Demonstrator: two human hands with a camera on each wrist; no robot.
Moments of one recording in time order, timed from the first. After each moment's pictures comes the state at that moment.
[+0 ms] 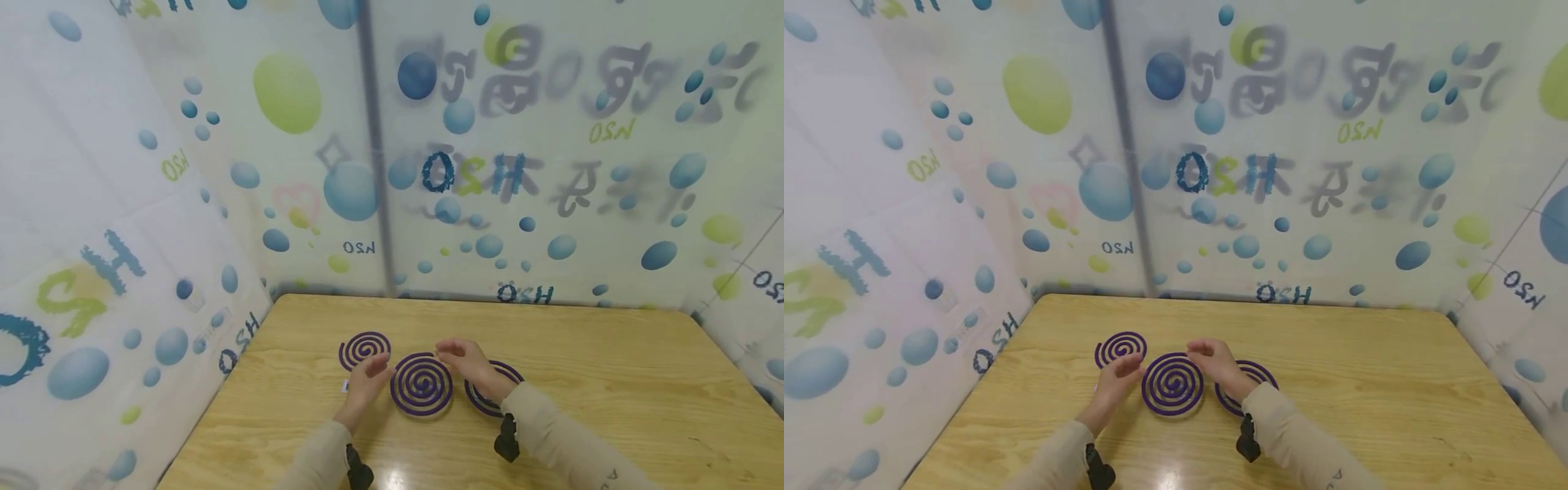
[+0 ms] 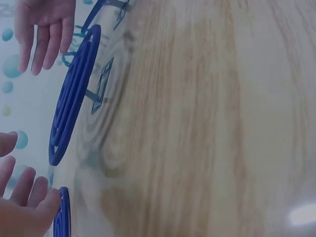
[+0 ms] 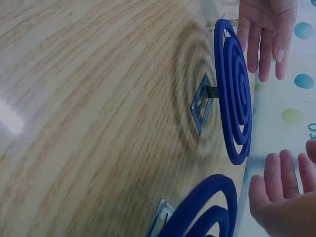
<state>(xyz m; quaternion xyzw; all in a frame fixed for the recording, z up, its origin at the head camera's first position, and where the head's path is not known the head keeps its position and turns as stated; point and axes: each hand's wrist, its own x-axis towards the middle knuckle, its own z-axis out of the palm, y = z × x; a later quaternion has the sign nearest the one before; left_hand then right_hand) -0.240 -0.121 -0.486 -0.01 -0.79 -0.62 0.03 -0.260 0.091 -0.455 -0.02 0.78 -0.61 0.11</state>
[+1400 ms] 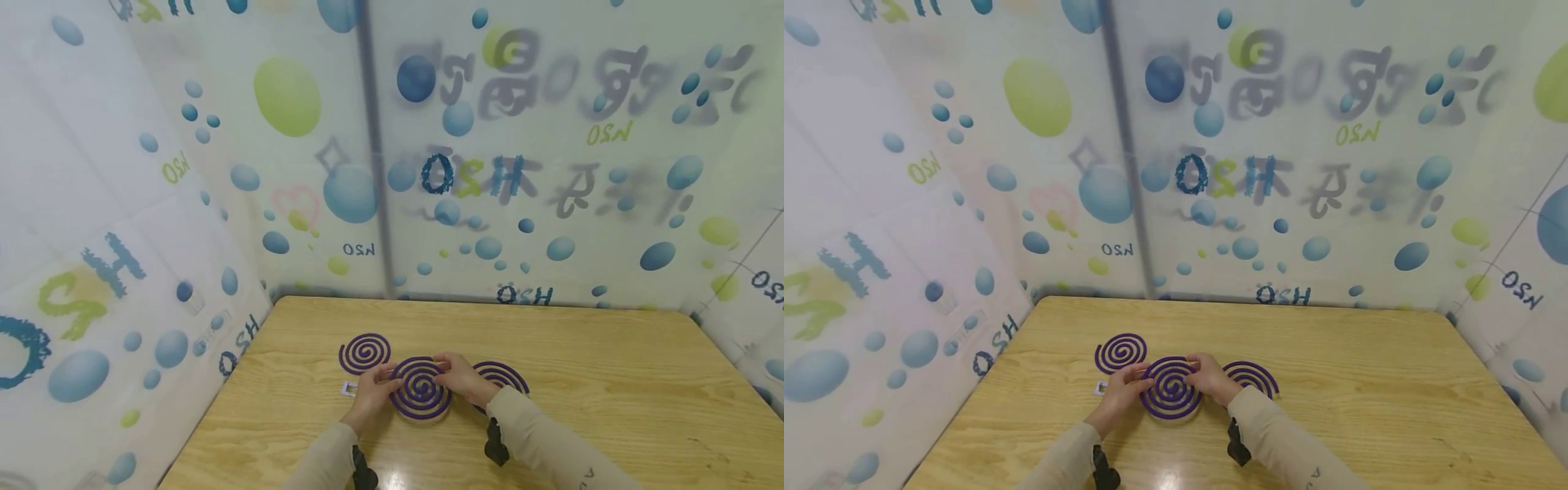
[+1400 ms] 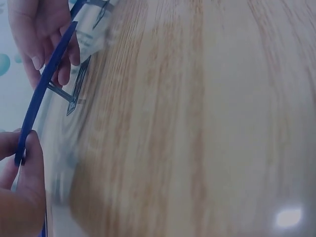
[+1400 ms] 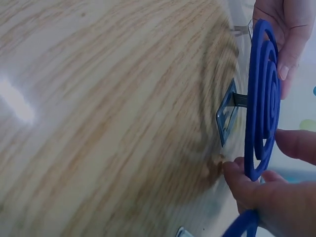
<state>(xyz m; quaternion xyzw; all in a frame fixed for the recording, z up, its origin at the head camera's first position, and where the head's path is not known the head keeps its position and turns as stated) -0.237 -0.111 -0.496 0.01 -0.76 -0.65 -0.02 -0.257 0.079 -0.471 -0.04 0.82 -0.54 0.16</state>
